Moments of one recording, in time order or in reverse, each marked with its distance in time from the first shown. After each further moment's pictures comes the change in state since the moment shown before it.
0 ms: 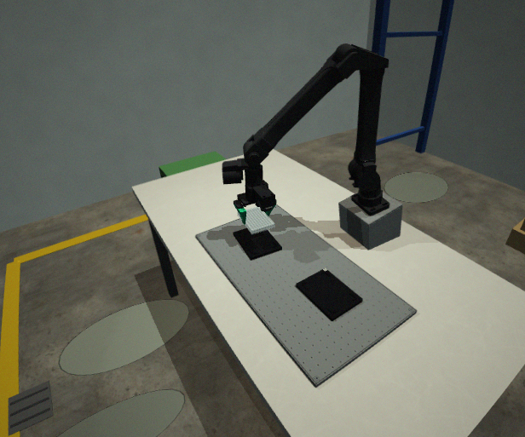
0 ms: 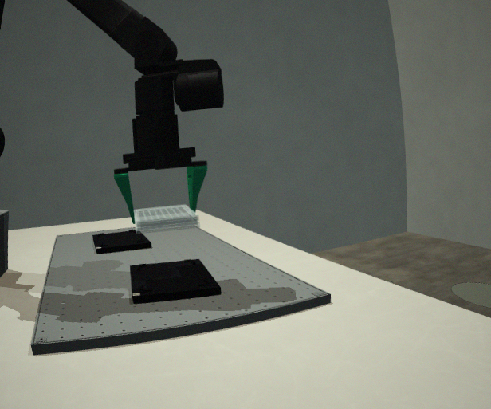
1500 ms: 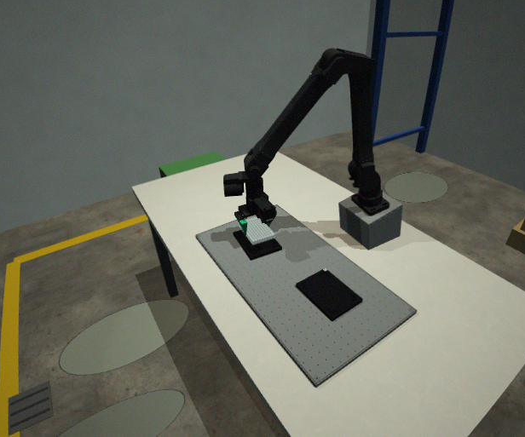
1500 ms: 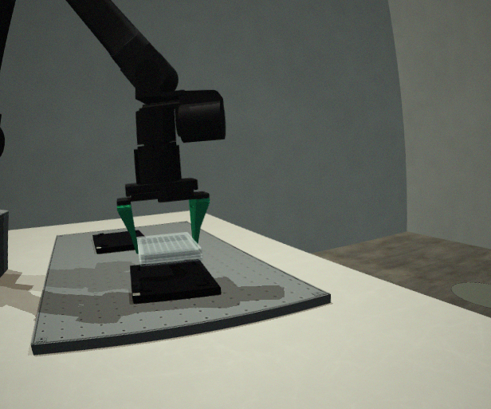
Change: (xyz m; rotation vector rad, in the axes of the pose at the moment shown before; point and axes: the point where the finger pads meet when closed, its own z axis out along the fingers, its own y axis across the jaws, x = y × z) arm -0.001 0.000 0.045 -0.002 -0.002 -0.004
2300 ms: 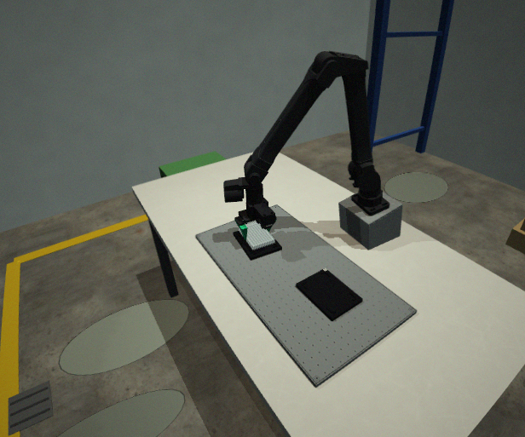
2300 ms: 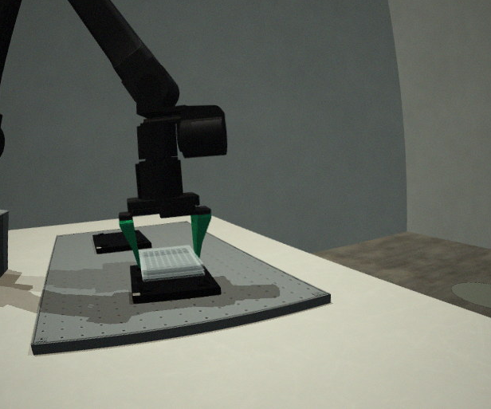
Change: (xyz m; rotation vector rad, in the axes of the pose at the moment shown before) arm 0.000 0.000 0.022 -0.002 -0.001 0.001
